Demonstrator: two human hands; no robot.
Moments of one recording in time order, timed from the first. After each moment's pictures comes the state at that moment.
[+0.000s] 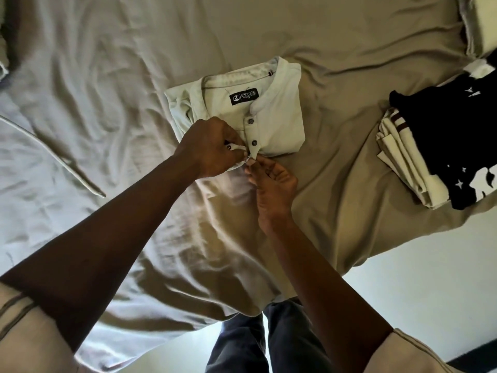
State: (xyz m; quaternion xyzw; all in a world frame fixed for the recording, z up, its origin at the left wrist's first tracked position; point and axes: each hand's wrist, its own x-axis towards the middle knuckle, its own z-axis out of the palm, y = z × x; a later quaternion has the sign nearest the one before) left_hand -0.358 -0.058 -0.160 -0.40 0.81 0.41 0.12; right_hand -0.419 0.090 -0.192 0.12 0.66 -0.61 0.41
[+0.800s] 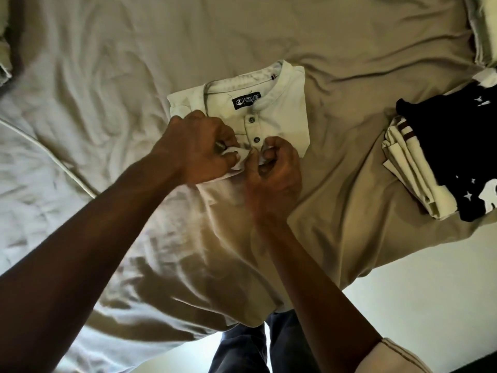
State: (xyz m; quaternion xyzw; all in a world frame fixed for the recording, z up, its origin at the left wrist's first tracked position) left_hand -0.347 -0.073 -0.117 -0.34 0.87 0.32 0.15; right_hand -0.420 0.067 -0.176 -0.21 0.88 -0.41 0.10
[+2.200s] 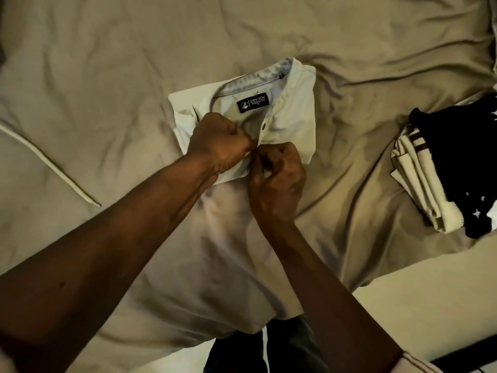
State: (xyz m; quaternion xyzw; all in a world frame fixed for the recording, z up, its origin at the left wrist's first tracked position) left_hand -0.381 -0.066 -0.160 -0.60 0.57 0.56 0.03; right_hand -0.428 0.055 -0.181 -0.24 0.86 -0.42 0.19
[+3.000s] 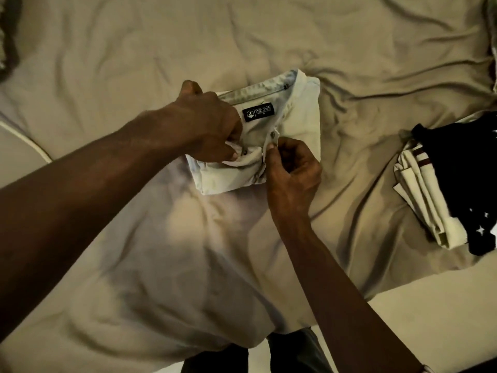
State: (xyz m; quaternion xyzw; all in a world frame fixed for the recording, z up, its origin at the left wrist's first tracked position) left_hand -0.380 -0.133 -0.130 -0.21 0.91 0.14 0.32; right_hand -0.449 0.040 -0.164 -0.09 0.82 -0.50 0.26
